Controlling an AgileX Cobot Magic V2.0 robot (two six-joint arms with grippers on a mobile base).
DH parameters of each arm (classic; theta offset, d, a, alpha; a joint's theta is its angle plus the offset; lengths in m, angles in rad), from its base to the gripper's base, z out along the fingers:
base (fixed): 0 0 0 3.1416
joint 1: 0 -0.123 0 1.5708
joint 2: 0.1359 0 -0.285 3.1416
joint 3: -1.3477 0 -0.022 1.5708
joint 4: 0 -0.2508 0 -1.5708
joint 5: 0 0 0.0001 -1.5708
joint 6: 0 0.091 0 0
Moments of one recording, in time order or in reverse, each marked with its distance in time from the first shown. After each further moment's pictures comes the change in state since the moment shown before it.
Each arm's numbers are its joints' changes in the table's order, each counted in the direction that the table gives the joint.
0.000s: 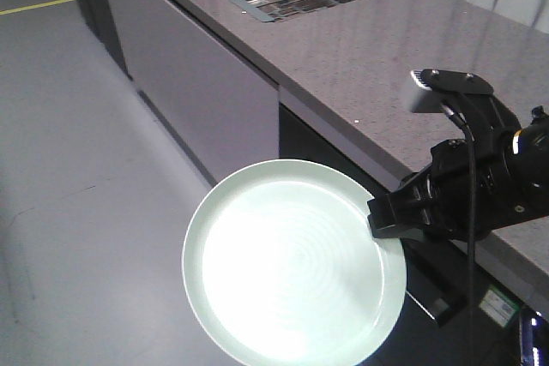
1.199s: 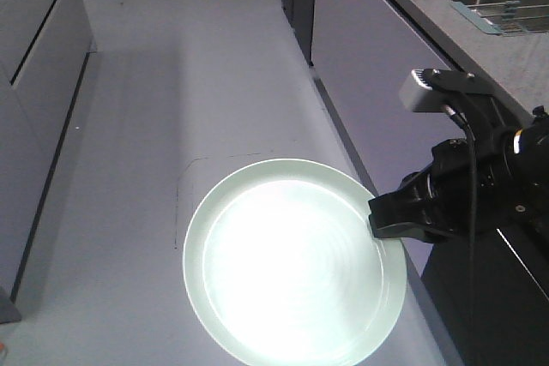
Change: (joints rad) left arm 0.000 0.000 0.000 0.000 0.000 0.000; right arm 0.000 0.000 0.000 -0.001 -0.001 0.000
